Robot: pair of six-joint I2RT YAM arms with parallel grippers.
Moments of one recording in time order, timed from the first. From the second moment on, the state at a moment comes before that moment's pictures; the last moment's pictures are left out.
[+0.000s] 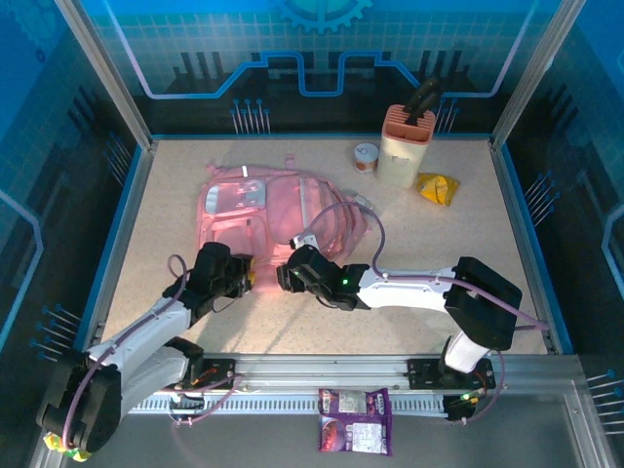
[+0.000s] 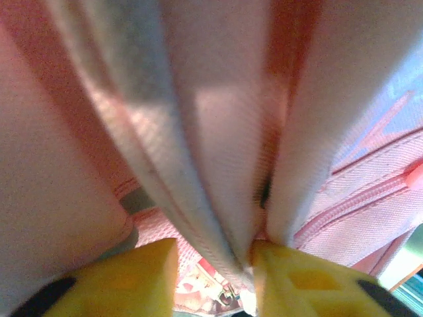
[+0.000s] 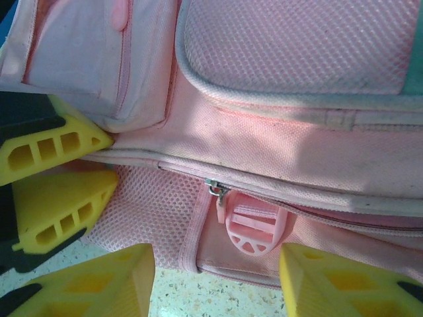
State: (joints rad) left arm -0.34 0.97 0.35 -0.11 0.09 -1.85; right arm 1.09 1.64 0.96 -0.05 0.29 0.70
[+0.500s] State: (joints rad) left arm -0.33 1.00 0.44 -0.11 0.07 -1.86; right arm 1.10 1.76 1.08 -0.13 0.29 0.74
